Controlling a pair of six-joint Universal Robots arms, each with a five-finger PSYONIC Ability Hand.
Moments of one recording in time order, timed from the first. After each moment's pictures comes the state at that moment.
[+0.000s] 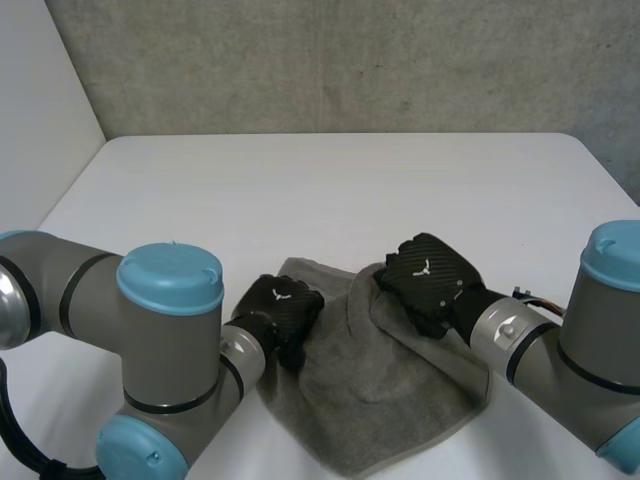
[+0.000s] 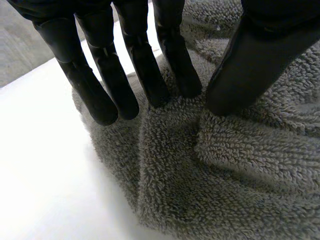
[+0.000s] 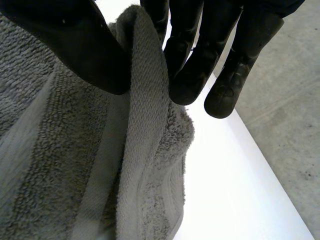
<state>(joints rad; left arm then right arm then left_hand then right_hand) 4.02 -2.10 -1.53 3.17 -1.58 3.36 1.97 -1.26 1.76 -0.20 1.13 2.42 1.32 1.34 1.37 1.35 1.18 1.30 1.33 1.33 1.33 1.16</state>
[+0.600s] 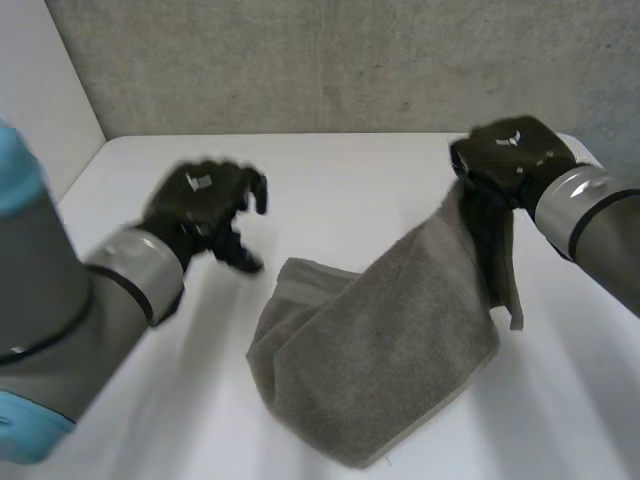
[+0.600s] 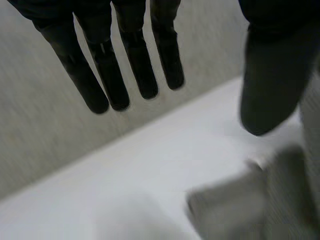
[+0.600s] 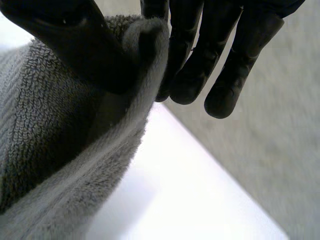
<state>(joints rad) 4.15 -1.76 -1.54 3.10 -1.56 3.24 1.94 -1.32 1.32 0.22 1.46 2.69 0.68 0.68 0.68 0.68 0.52 1.30 1.33 1.34 1.33 1.16</state>
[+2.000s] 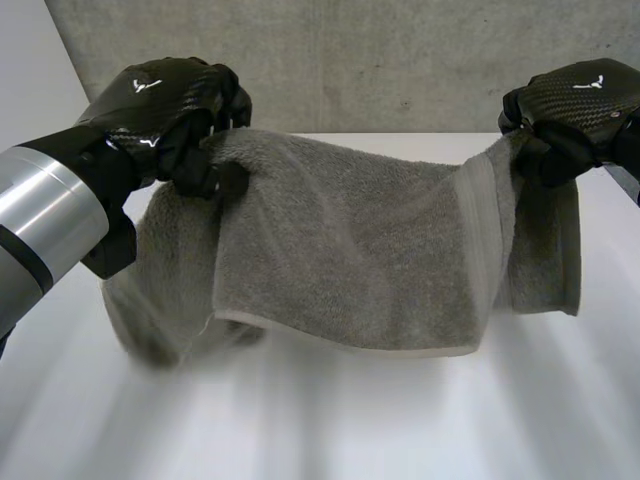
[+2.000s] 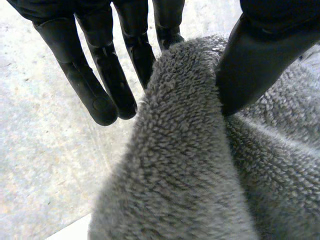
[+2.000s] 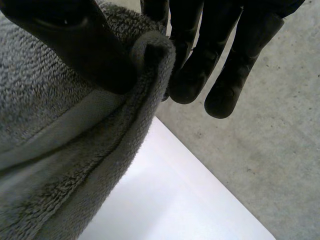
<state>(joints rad) 4.25 -1.53 -1.44 2.98 -1.37 3.15 1.77 -1.50 1.21 0.51 1.23 2.70 1.32 1.35 1.38 1.35 1.18 1.30 1.34 1.34 1.33 1.17</state>
